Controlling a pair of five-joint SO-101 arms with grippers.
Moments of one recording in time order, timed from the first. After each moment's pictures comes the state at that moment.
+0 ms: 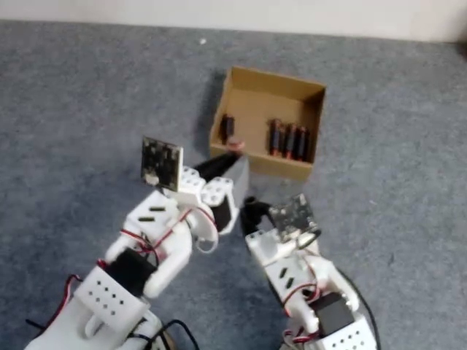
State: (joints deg) left arm 30.4 -65.5 65.7 21.5 27.7; right arm -32.2 -104.3 91.6 45.6 4.9
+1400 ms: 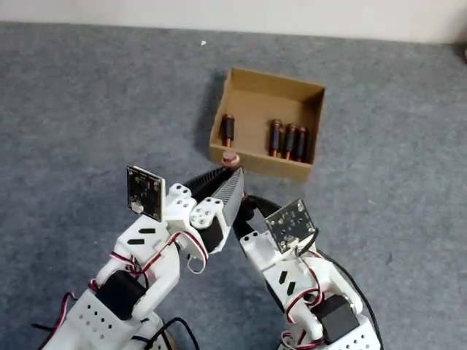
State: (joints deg) left arm 31.8 -82.9 75.7 23.3 27.7; right arm -36.3 -104.3 85.1 45.6 7.9
